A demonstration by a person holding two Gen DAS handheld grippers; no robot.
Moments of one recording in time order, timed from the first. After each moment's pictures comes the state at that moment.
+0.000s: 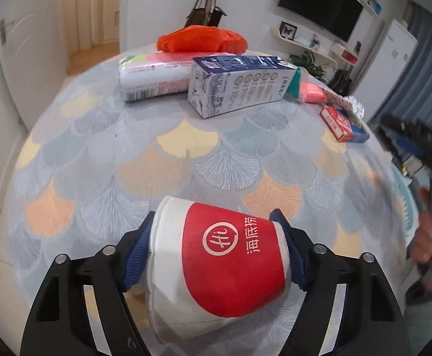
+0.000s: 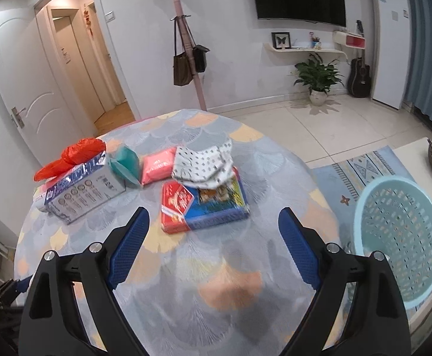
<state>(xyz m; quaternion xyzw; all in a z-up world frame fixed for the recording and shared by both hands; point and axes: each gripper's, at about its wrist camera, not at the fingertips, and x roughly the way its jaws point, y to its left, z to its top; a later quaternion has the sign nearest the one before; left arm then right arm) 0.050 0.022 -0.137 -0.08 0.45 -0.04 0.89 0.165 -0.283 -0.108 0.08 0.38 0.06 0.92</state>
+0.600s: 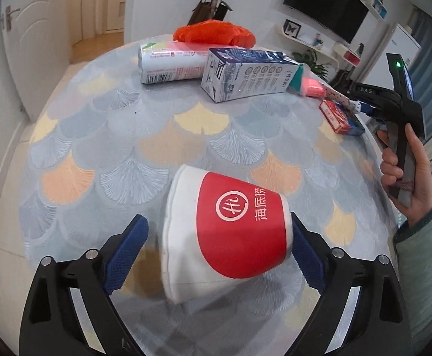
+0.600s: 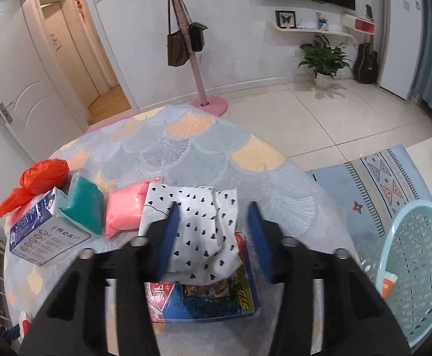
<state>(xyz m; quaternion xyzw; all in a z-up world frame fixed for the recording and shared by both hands) 0.036 0.038 -0.136 -0.11 0.47 -0.03 0.87 0.268 -0.275 -0.138 0.07 0.43 0.06 0.90</state>
